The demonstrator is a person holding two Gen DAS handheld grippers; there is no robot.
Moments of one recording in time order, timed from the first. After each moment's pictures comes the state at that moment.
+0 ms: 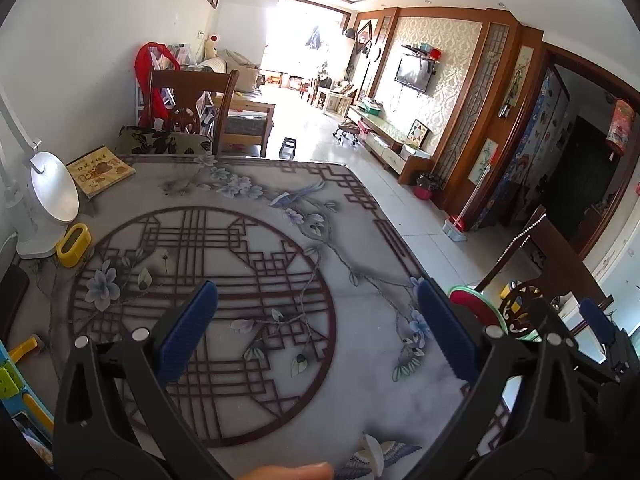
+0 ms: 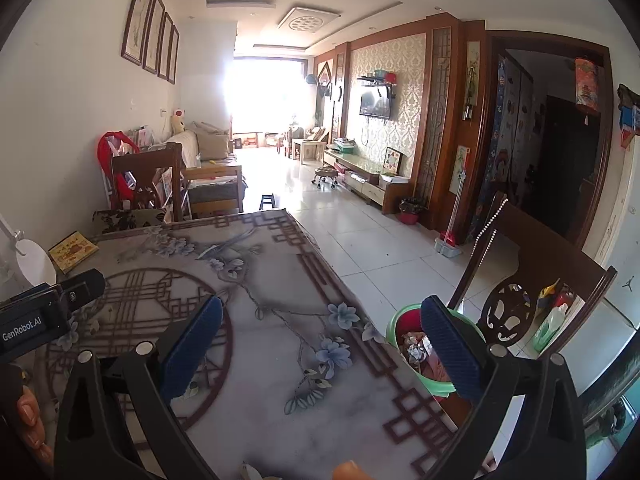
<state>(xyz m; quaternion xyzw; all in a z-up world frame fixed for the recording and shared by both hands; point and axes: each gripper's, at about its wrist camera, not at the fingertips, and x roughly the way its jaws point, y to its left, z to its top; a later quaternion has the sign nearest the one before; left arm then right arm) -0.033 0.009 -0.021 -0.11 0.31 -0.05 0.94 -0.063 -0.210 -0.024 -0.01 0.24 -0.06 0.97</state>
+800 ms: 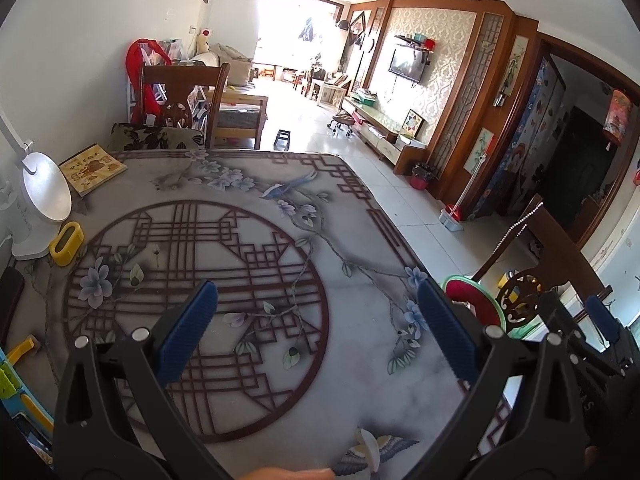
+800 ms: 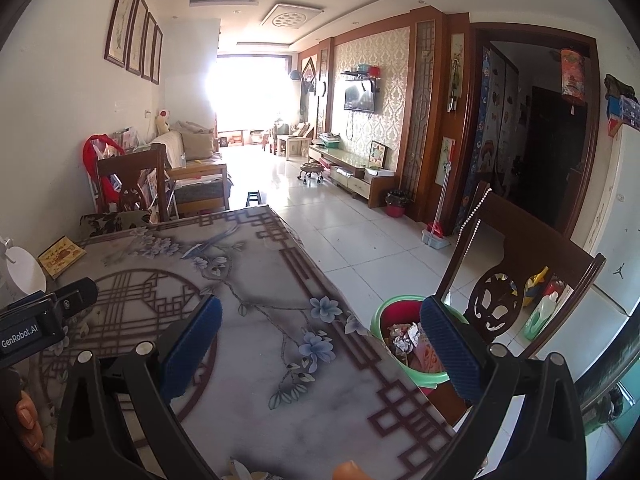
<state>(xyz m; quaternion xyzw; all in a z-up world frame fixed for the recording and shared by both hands) -0.032 -0.001 -0.025 -0.10 0.32 -0.06 0.94 -0.067 -0.222 -0.027 0.00 0.25 -0.08 0.97</state>
